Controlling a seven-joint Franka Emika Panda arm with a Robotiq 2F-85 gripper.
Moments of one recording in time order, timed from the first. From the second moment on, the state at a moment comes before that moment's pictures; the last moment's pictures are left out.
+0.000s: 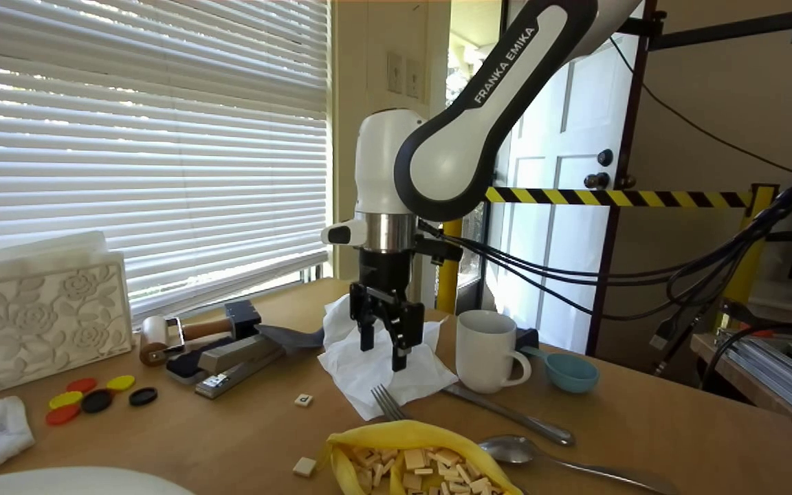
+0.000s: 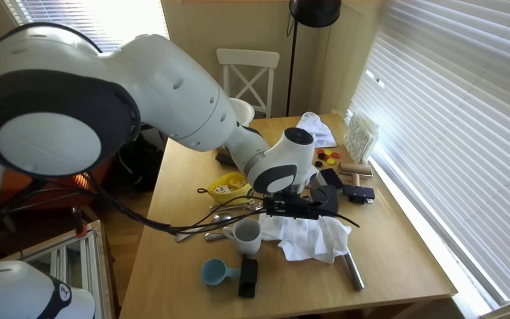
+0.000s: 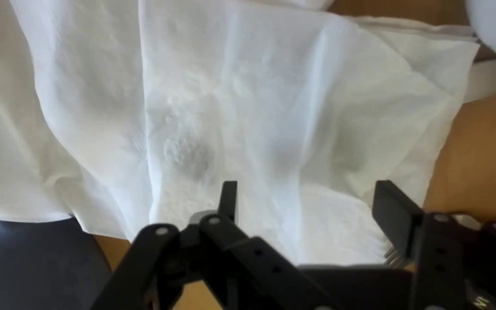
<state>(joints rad) -0.14 0.68 0.09 -1.87 -0.06 2.56 -0.96</state>
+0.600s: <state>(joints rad) -0.14 0.70 0.09 -1.87 -0.09 2.56 -0.96</state>
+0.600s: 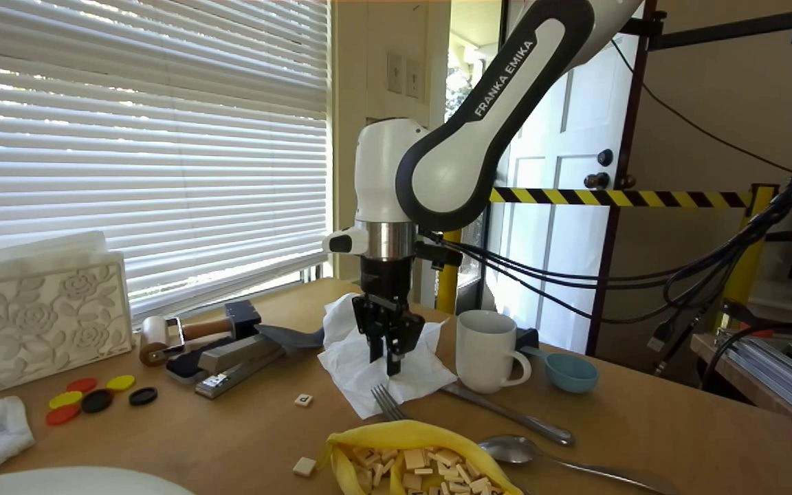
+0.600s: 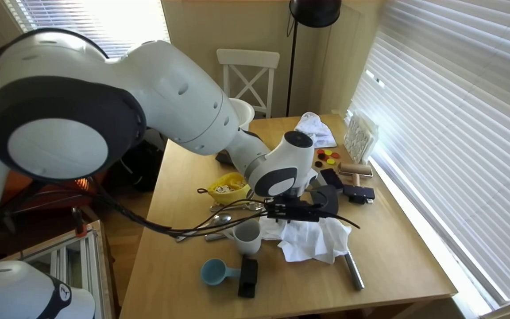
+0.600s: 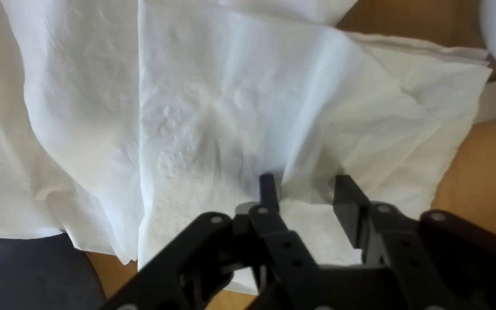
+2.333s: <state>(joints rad) -0.12 -0.12 0.03 -2.48 0.01 2.58 -0.59</state>
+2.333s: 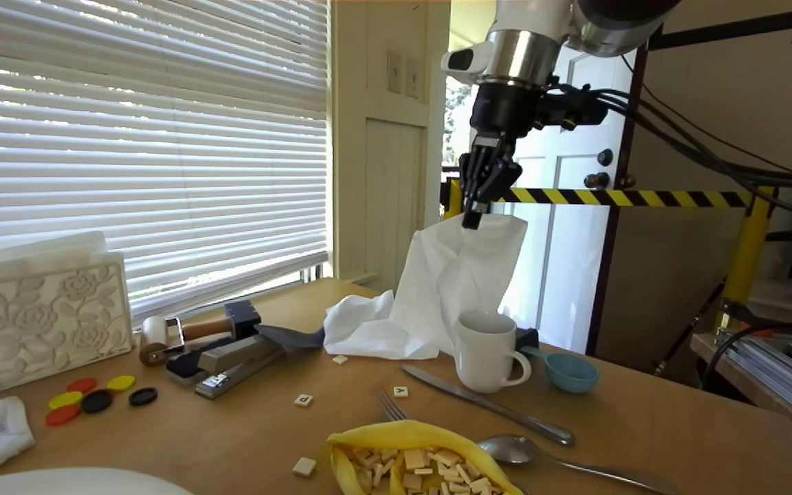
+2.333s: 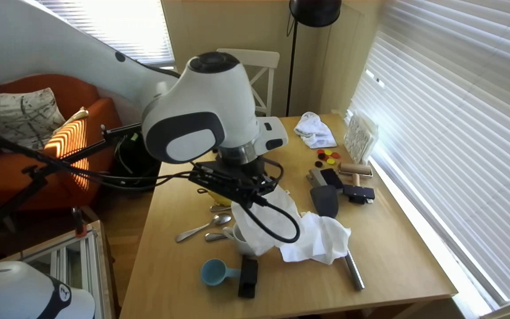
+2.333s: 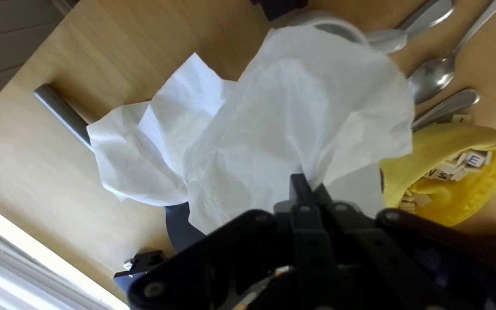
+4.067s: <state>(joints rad) -0.13 0.25 0.05 -2.34 0.14 2.62 -0.98</state>
